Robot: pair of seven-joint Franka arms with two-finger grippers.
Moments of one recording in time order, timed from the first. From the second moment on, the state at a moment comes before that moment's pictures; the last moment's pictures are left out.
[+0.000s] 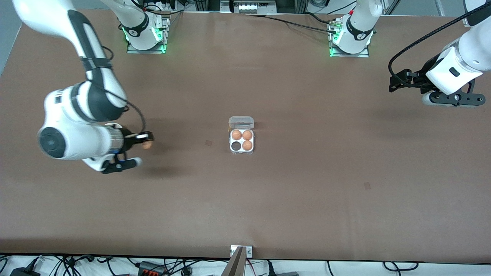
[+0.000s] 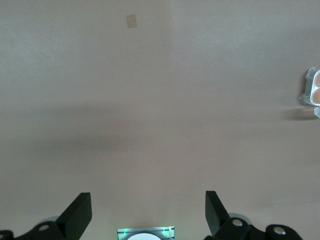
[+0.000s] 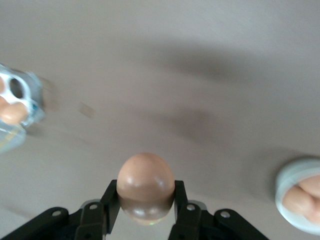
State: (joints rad) left arm 0.04 -0.02 -0.11 -1.69 -0.06 1.52 -0.05; right arm 0.12 0.56 0.14 -1.44 0.16 1.76 -0.02
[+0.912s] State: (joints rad) left arm 0.04 -0.02 -0.11 -1.69 -0.06 1.50 -0.05; right arm 0.43 0.69 0.15 -1.44 0.16 2.24 0.39
